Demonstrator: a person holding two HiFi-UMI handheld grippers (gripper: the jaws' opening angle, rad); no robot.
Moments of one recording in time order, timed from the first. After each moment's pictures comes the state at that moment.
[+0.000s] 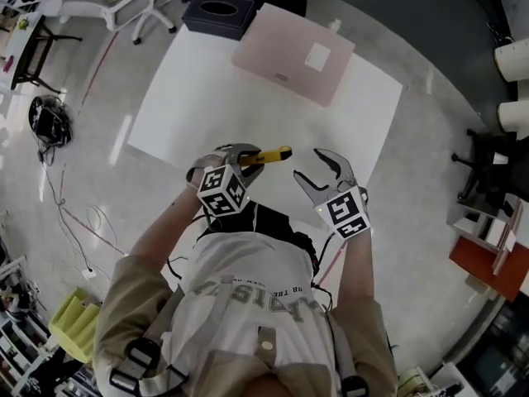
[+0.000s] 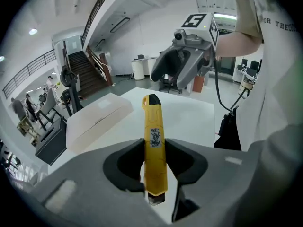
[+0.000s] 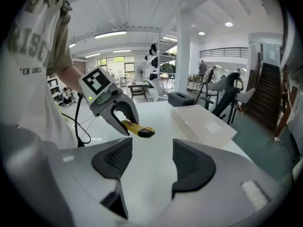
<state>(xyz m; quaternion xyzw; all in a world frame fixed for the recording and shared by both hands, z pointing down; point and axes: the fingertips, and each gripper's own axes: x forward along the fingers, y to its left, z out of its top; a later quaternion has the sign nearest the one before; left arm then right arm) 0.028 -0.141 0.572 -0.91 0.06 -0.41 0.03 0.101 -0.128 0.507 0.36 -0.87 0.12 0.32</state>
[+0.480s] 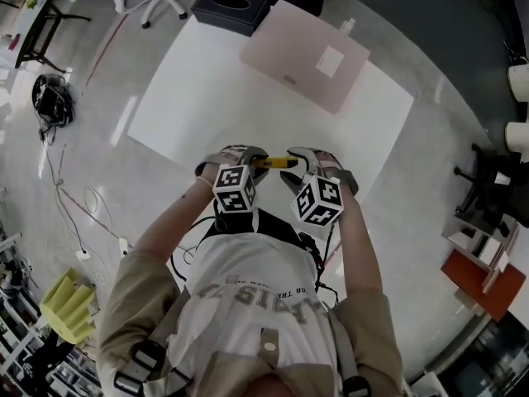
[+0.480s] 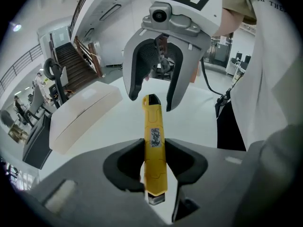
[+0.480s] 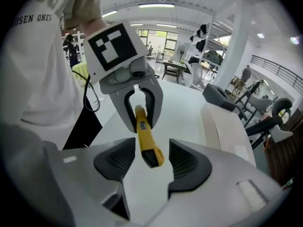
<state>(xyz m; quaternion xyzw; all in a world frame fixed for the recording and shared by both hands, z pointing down) 0.045 -0.138 0.621 -0.88 0.01 -0.47 0.03 0.060 -0.134 0.587 0.14 -0.86 0.01 0.49</state>
